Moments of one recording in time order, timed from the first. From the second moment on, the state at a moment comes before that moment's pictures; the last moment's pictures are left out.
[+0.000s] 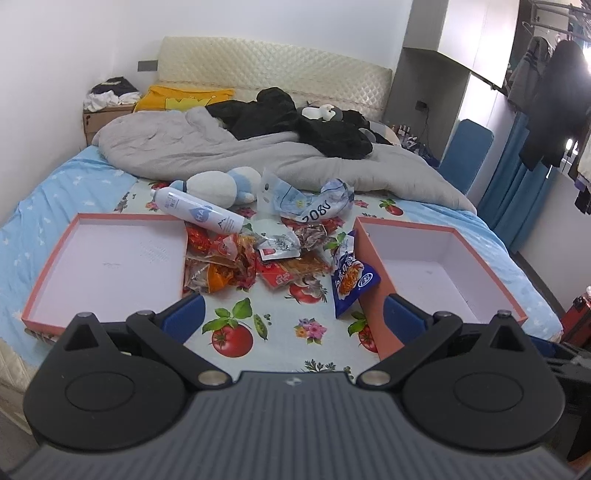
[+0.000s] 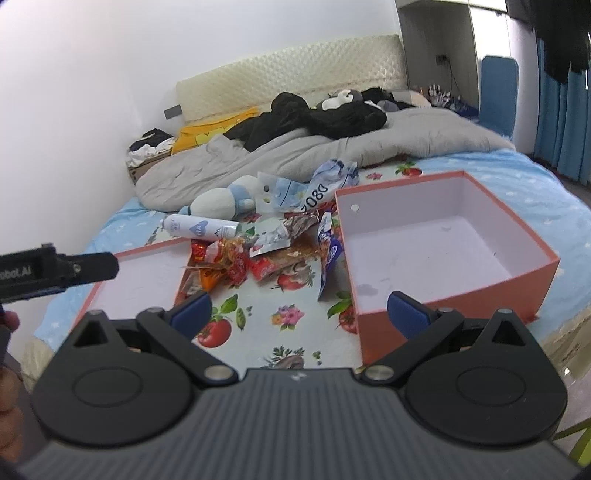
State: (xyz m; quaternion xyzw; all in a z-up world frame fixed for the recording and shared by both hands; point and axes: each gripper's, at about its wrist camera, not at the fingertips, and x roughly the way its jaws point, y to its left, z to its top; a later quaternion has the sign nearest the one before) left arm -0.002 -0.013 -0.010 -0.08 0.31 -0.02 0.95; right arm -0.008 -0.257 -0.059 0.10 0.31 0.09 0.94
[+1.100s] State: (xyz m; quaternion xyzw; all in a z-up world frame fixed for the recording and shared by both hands) left arm 0.055 -0.001 -0.044 -0.05 0.32 -0.06 0.95; right arm 0.030 -0.247 -0.088 0.10 0.32 0.09 0.94
